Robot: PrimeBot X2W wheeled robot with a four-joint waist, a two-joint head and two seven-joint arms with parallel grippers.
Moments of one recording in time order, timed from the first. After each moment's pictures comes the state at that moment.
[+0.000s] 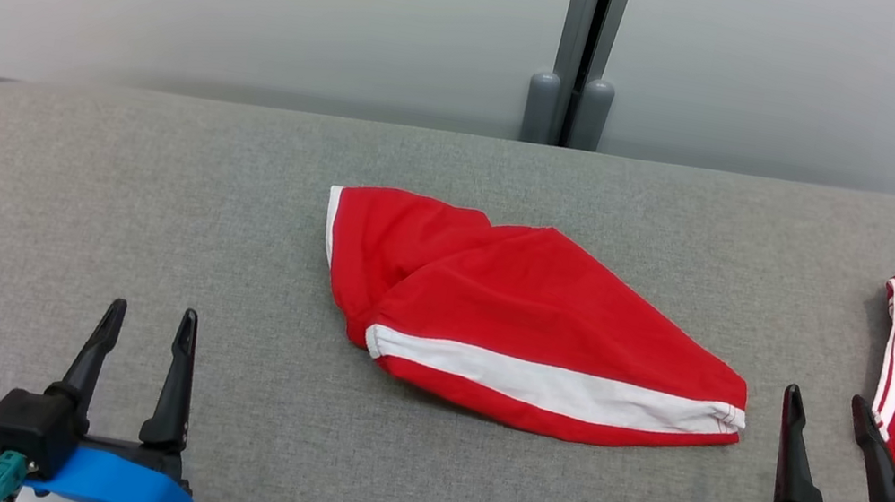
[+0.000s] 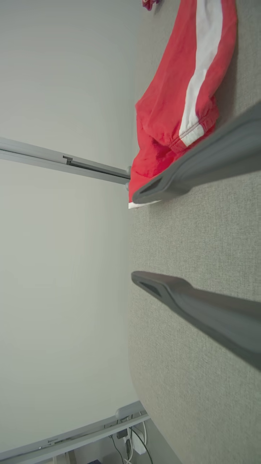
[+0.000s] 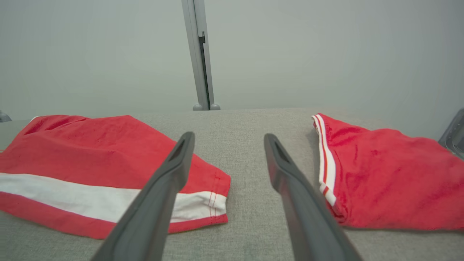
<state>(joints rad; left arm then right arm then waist) -0.04 0.13 -0.07 0.23 -0.23 -0.11 -0.26 -0.15 -0.09 -0.13 0.33 0.11 0.13 -0.19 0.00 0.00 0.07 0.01</state>
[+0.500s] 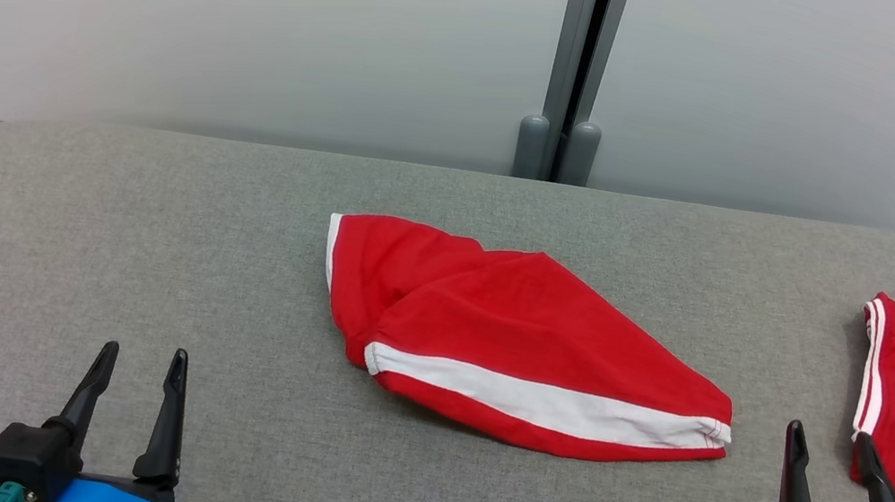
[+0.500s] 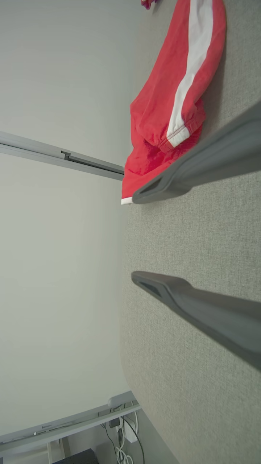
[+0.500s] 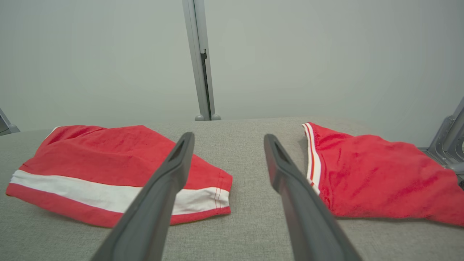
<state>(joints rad) 0.02 0.12 -0.05 0.26 -0.22 -0.11 -0.26 -0.01 -0.05 -0.15 0.15 0.10 0.13 -0.14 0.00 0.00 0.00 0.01</state>
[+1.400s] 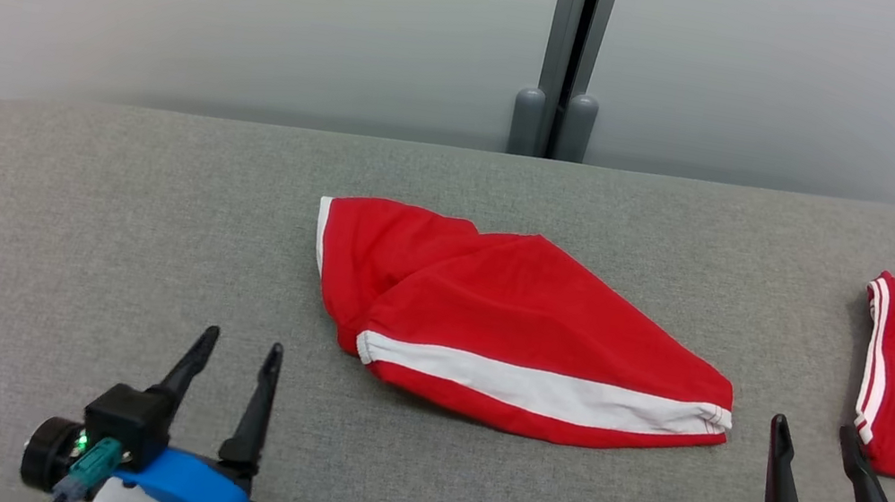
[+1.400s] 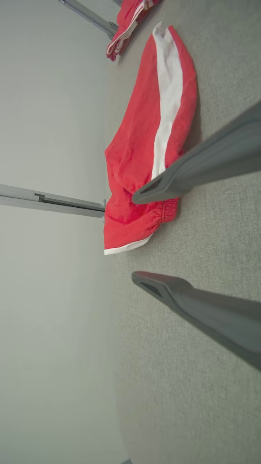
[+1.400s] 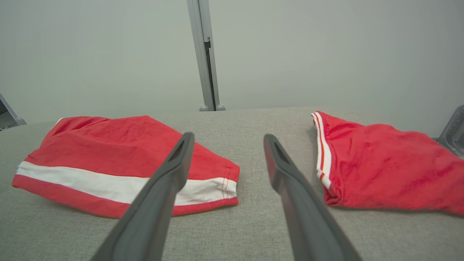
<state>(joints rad) -0.07 0.12 -0.19 0.31 -0.22 -0.12 -0.20 0.00 -0.05 -0.12 0.11 0.13 0.13 -0.11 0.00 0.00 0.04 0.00</state>
